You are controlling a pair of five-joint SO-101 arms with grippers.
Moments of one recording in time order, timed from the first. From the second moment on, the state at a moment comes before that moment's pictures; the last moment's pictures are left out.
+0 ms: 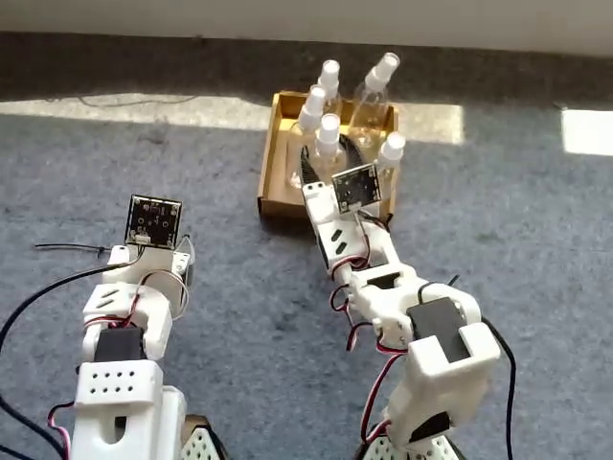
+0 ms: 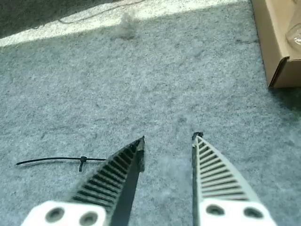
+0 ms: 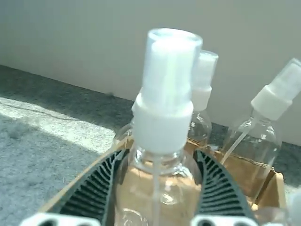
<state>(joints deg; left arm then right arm) -10.1 -68.2 82.5 31.0 -8.8 -22.1 12.5 52.2 -57.4 7.8</state>
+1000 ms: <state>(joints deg) -10.1 -68.2 82.5 31.0 -8.8 -22.1 12.5 52.2 -57.4 8.0</state>
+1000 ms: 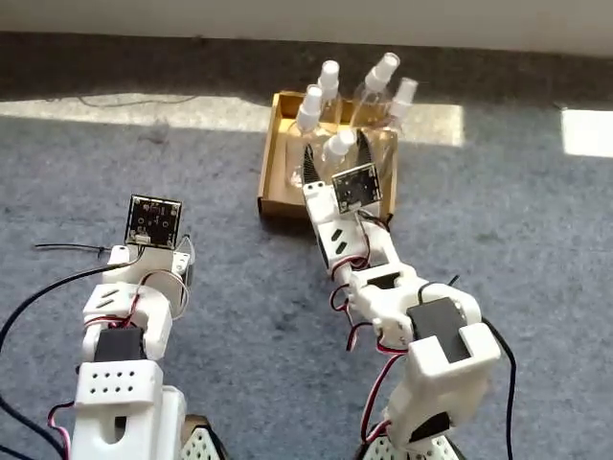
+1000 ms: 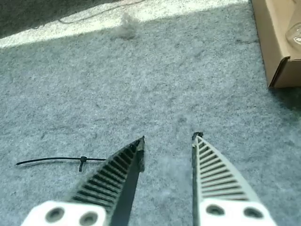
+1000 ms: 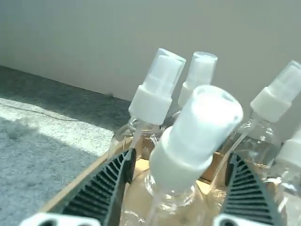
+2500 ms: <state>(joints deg) -10.1 -68.2 82.5 31.0 -8.8 -22.1 -43.1 52.3 4.4 8.0</state>
